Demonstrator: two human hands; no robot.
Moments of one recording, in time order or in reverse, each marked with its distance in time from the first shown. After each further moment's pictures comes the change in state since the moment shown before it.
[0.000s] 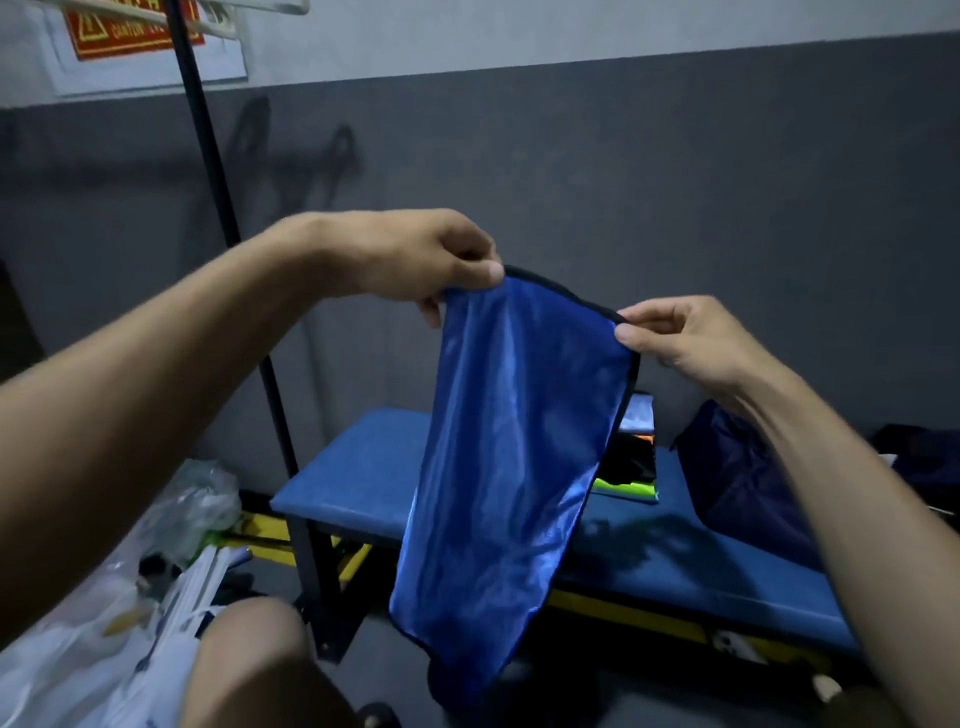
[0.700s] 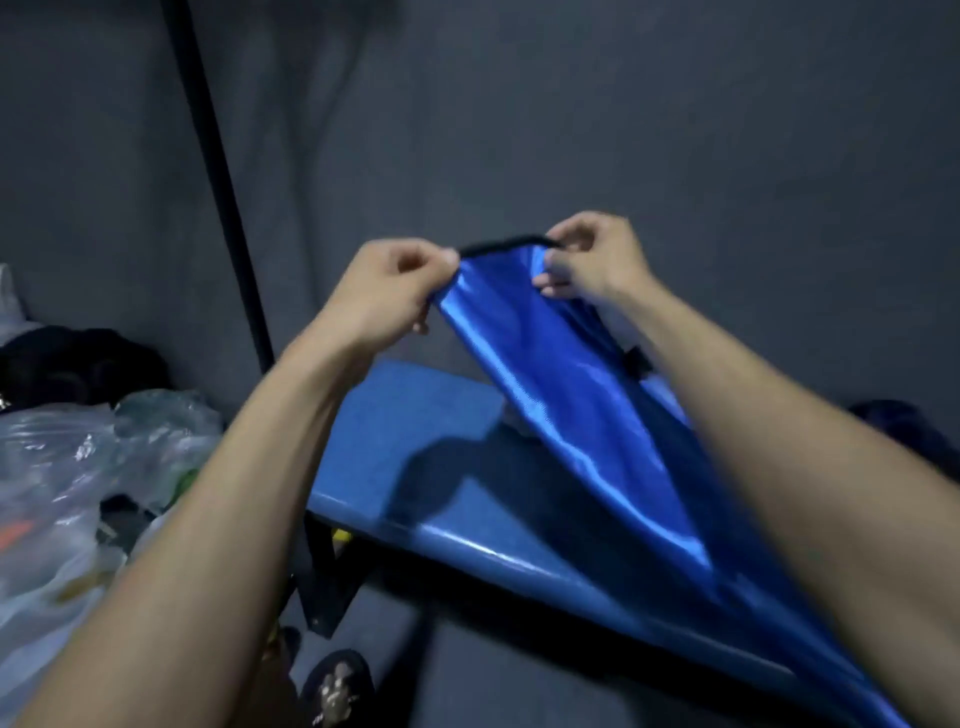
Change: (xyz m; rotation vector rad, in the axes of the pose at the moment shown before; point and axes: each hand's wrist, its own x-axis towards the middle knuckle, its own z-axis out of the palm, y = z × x) left_hand 0.075 -0.231 0.074 -0.658 0.625 -0.196; right_hand 0.226 0.060 0.190 0.028 0.048 0.134
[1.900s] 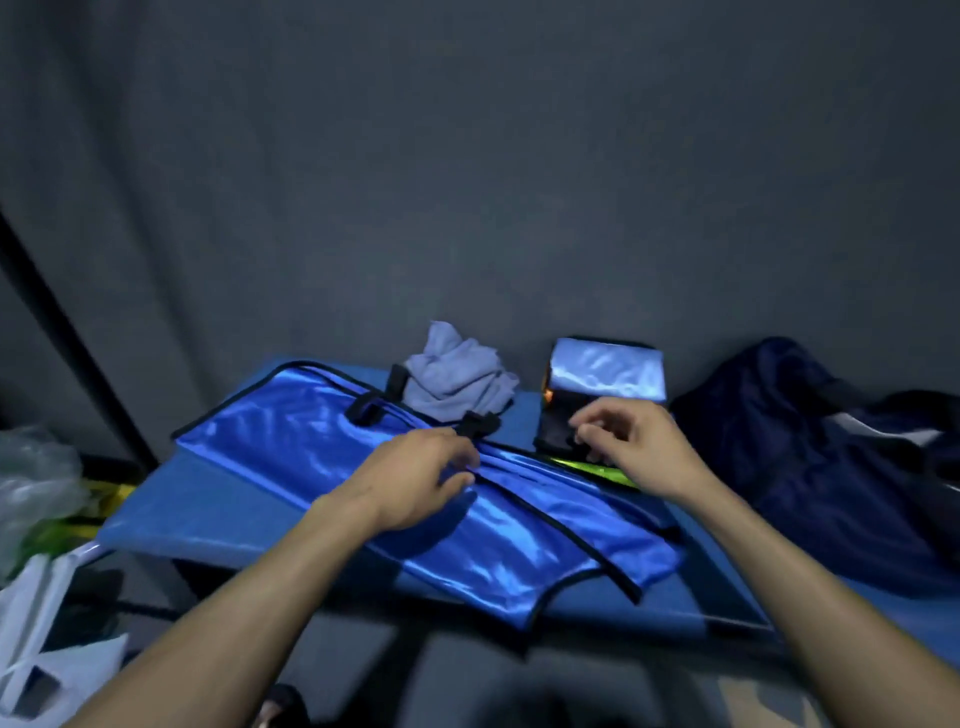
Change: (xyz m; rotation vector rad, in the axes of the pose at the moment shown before) left_hand -0.036 -0.144 0.143 0.678 -0.687 0.277; right_hand -0.129 0.189 -0.128 -0.364 -0.084 0.030
